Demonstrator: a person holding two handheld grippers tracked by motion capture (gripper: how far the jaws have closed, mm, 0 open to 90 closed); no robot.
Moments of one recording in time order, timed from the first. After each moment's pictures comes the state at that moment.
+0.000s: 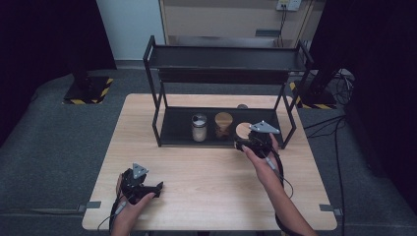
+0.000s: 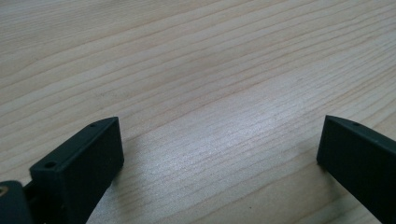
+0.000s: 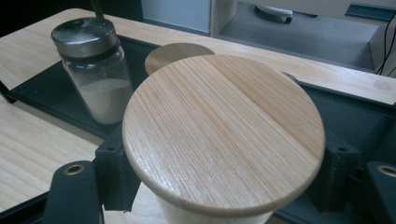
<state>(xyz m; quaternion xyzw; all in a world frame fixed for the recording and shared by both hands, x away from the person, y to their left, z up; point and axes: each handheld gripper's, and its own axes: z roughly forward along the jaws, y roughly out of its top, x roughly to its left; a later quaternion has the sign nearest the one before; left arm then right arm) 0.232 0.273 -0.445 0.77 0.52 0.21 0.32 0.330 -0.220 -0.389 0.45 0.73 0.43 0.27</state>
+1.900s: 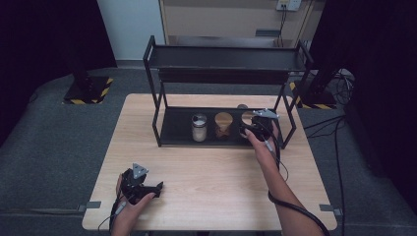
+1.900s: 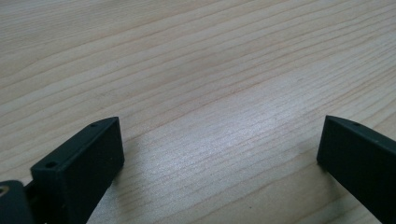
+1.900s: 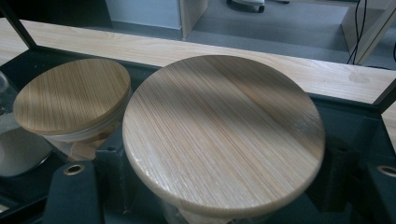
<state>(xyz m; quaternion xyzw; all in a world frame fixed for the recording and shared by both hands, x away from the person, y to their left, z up) 0.232 0.273 -0.445 0.77 0.52 0.22 0.32 0.396 -0.221 -0.410 0.50 0.70 0.42 0.28</state>
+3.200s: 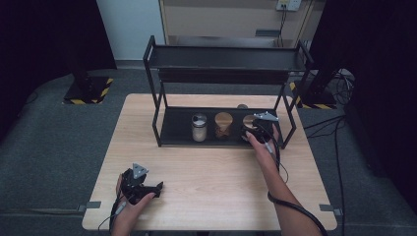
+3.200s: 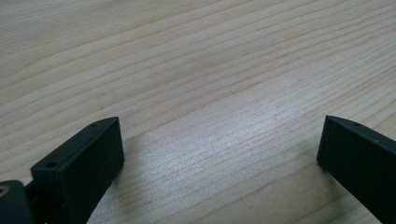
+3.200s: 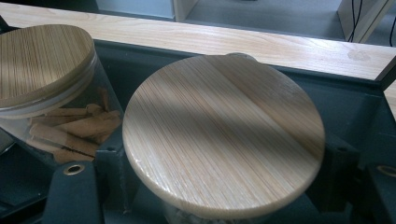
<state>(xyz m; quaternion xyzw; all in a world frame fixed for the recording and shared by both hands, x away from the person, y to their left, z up) 0.232 0.273 -0.445 0.77 0.52 0.22 0.31 0.404 -0.225 -0.427 0.52 0.70 0.40 0.28</state>
